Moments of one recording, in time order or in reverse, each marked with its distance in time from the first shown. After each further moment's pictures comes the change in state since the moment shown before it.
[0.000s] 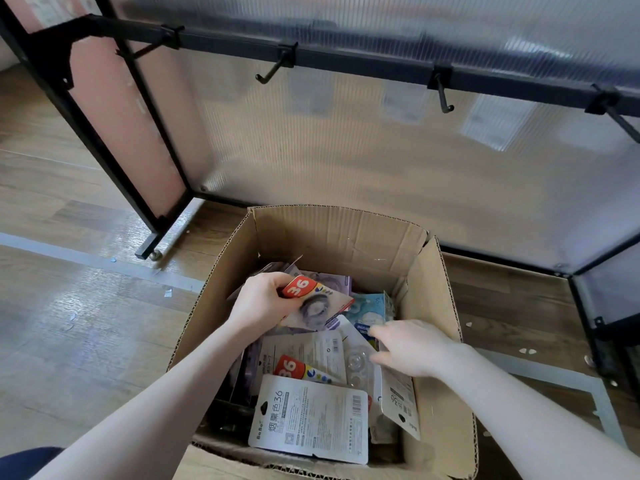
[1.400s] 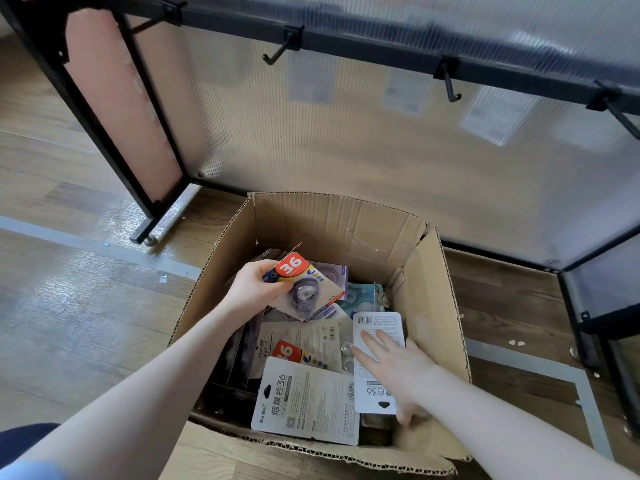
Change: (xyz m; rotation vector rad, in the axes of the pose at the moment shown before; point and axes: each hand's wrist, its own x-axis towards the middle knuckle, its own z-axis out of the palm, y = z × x) left_hand 0.003 -0.016 -0.002 -0.347 -0.087 -0.179; right_hand -0.001 -0.013 0.051 -0.374 -0.261 -0.053
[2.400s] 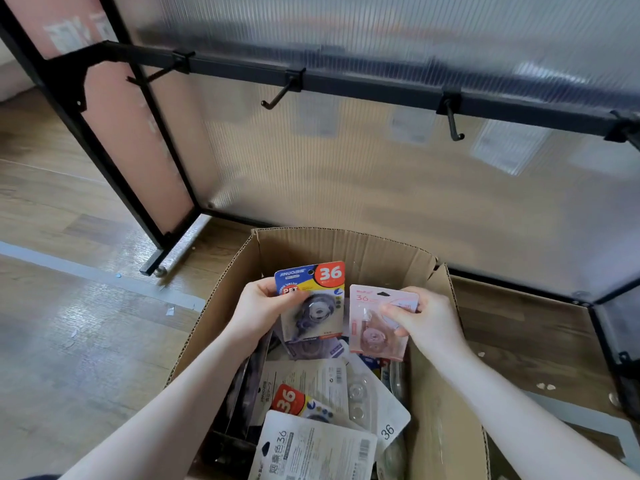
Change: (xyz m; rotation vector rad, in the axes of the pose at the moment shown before) left_hand 0.012 0.026 0.003 -0.402 0.038 -0.021; right_hand -0.006 0.053 -0.068 1.675 0.983 0.212
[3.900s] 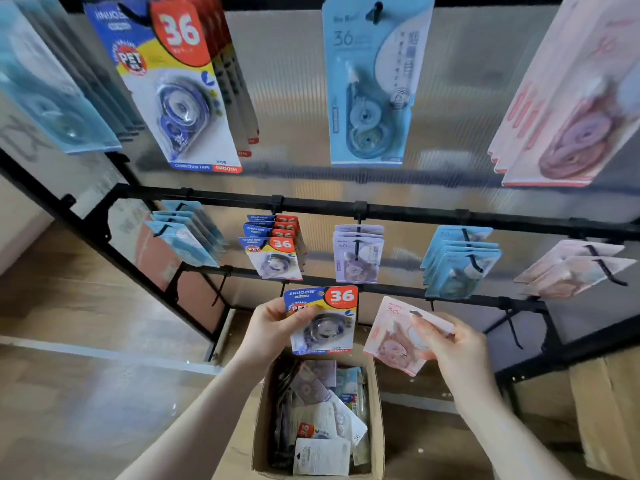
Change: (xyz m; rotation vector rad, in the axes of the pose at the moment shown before) left_hand -0.134 0.483 0.045 -0.091 -0.141 -0.025; right_hand -0.127 -0.420 -0.217 0.189 0.272 0.064
